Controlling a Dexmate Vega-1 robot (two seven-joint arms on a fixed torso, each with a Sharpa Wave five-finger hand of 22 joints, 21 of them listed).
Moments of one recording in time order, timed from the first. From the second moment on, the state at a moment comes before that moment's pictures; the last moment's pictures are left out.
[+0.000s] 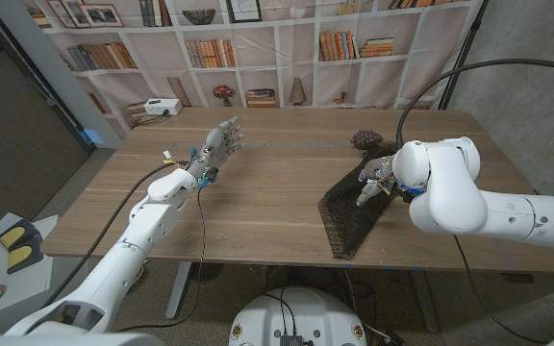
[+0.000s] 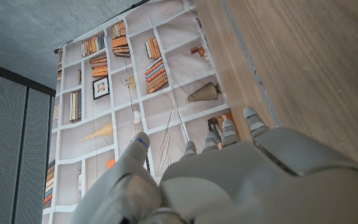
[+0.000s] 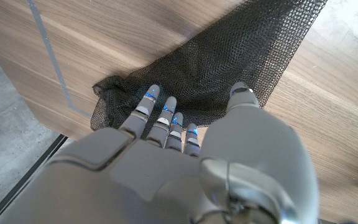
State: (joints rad) left arm 0.92 0.43 0.16 -1.46 -0.51 -0.08 -0.29; left_hand 0.10 0.08 0.51 0.02 0.18 -0.17 -0.10 0.19 0.18 -0.17 0.06 0.24 0.22 -0.06 0.15 0.20 0.20 -0.14 0.21 0.43 0.21; right arm -0.26 -1.08 -1.35 -2.57 -1.19 -1.37 1.37; right_hand 0.92 0.07 -0.02 -0.06 0.39 -0.04 -0.03 0.17 0.24 0.00 0.03 0.32 0.38 0.22 -0.04 0.23 0.61 0.27 0.05 0.37 0.19
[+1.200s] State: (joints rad) left arm 0.91 0.42 0.16 -1.42 -0.54 -0.08 -0.32; left_hand 0.10 0.08 0.51 0.02 0.18 -0.17 -0.10 0.19 0.18 -0.17 0.06 0.24 0.22 -0.06 0.15 0.20 0.20 -0.14 0.21 0.43 0.21; right arm -0.50 -0.89 -1.18 -2.45 -1.61 -0.91 1.31; right_hand 1.05 0.15 0.03 -0.13 0.34 -0.18 -0.21 0.22 0.21 -0.17 0.04 0.23 0.39 -0.06 0.02 0.21 0.60 0.04 0.09 0.27 0.20
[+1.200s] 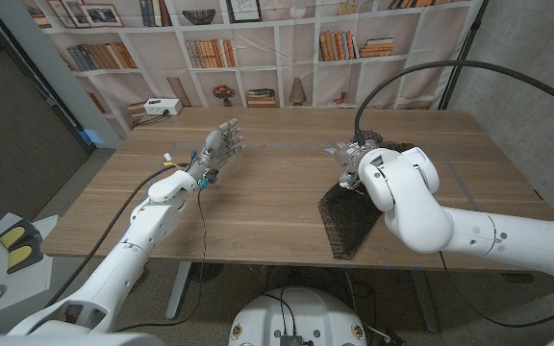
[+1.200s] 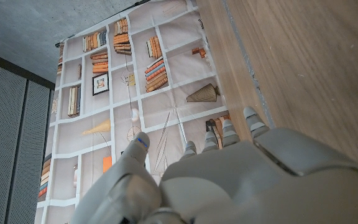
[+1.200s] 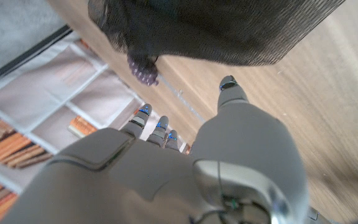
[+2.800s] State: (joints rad) left arm 0.91 0.39 0.14 -1.39 -0.57 -0.08 -0.33; left_hand 0.09 0.08 0.51 0.02 0.18 -0.17 -0.10 0.19 0.18 -0.17 0.06 0.24 0.22 -0.05 0.15 0.20 0.20 -0.13 0.21 0.43 0.21; right arm -1.16 -0.09 -0.27 -2.23 -2.00 0.46 1.38; right_hand 1.00 0.12 0.01 -0.08 0.33 -0.17 -0.21 0.21 0.22 -0.17 0.00 0.25 0.40 -0.08 -0.01 0.24 0.58 0.02 0.04 0.26 0.20
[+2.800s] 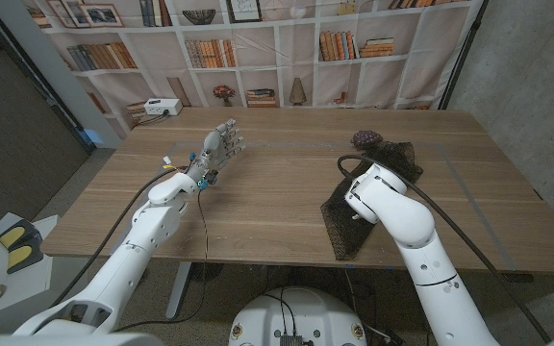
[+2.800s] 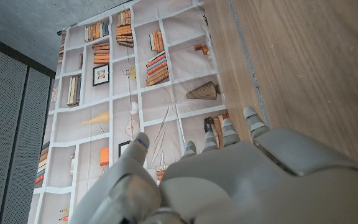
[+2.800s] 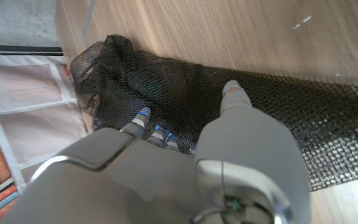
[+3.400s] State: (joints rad) left arm 0.90 0.39 0.14 -1.39 -0.56 -0.07 -0.33; left_hand 0.09 0.08 0.51 0.02 0.18 -0.17 -0.10 0.19 0.18 -0.17 0.06 0.24 0.22 -0.05 0.15 0.20 0.20 -0.13 0.21 0.43 0.21; right arm -1.23 -0.26 -0.22 -2.19 -1.62 0.29 1.18; right_hand 1.09 0.15 -0.01 -0.11 0.36 0.15 0.12 0.62 0.23 0.22 0.04 0.50 0.38 0.42 -0.04 0.43 0.61 0.39 -0.04 0.37 0.20
